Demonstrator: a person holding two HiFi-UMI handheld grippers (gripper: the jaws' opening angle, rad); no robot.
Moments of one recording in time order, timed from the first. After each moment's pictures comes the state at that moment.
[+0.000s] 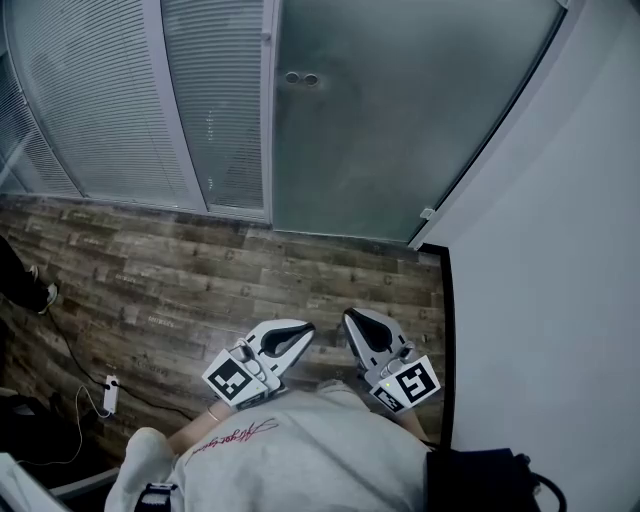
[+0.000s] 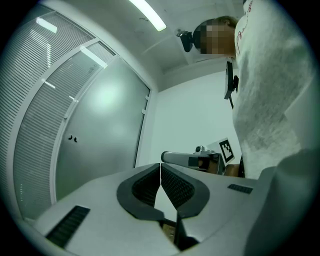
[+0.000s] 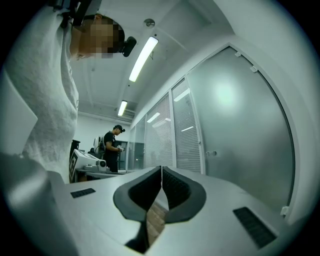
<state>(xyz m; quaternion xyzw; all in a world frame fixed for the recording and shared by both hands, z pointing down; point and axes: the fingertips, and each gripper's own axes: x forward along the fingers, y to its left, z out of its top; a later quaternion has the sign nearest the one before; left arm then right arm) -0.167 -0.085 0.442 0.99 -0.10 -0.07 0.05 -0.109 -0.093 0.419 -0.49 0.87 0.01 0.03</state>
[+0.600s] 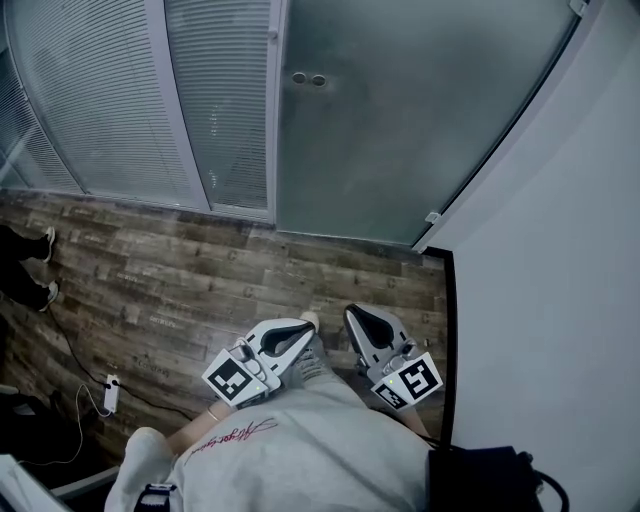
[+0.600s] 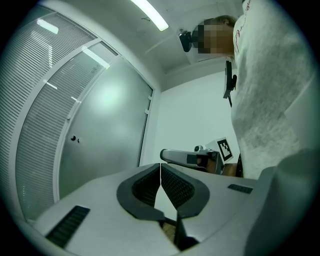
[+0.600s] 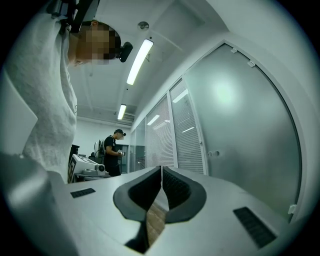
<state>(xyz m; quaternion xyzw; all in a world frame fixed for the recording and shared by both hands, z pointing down) -0.171 -0.111 0.442 0.99 -0.11 -0.07 0.06 -0.110 -0.124 0.414 -0.48 0.87 0.00 0.05</state>
